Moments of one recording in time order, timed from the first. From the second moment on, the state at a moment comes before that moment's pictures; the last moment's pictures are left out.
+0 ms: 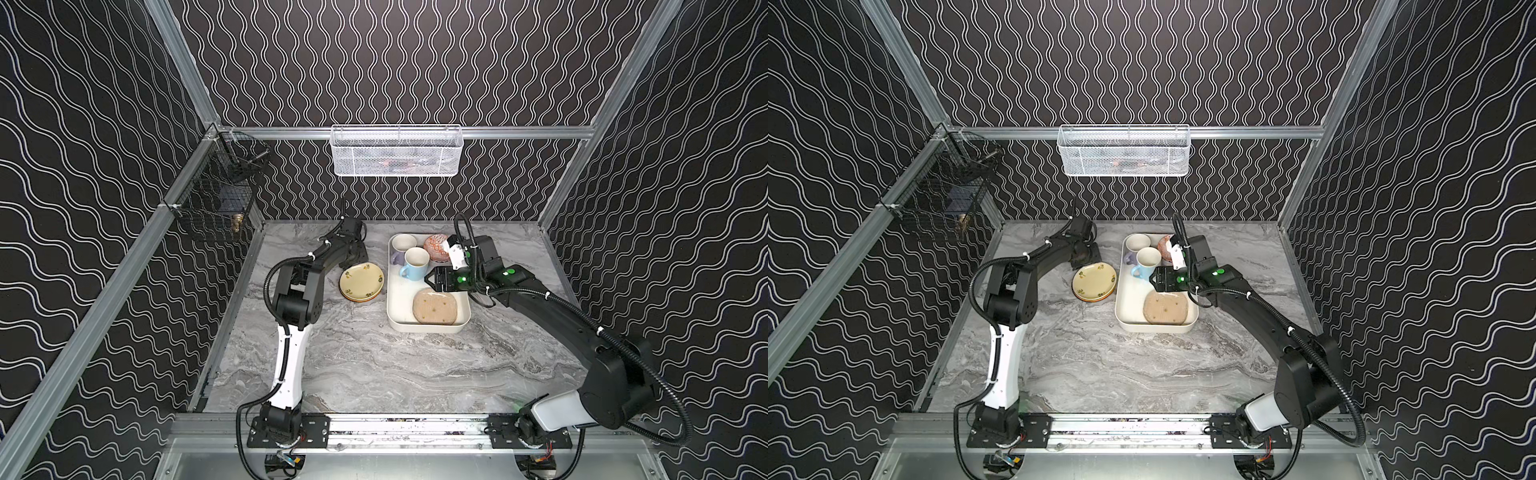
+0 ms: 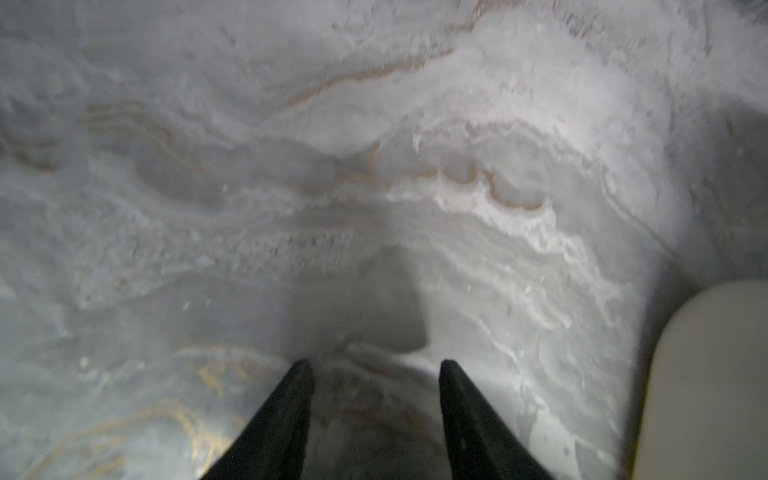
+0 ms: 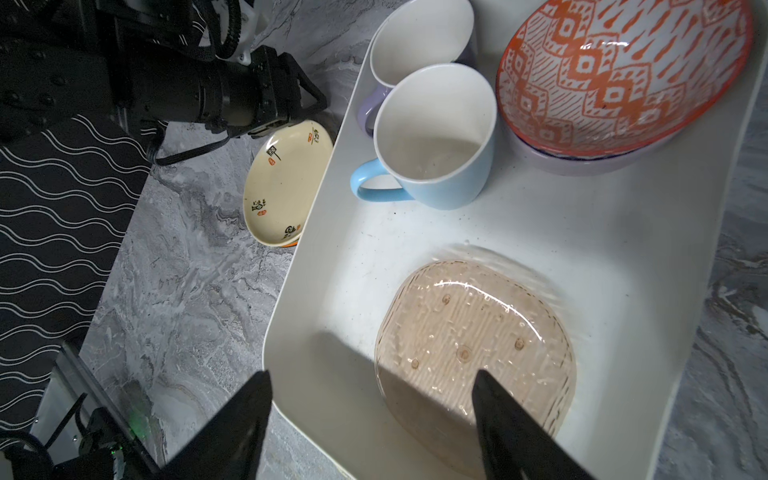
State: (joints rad) left arm -0.19 2.31 1.80 -0.54 -0.04 -0.49; right arm 0.47 1.47 1.17 -0.48 -0.27 0.34
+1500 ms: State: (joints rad) left arm -0.45 1.50 0.86 -0.46 -0.07 -0.55; right arm 0.87 1.14 0.81 -0.48 -0.12 0.54
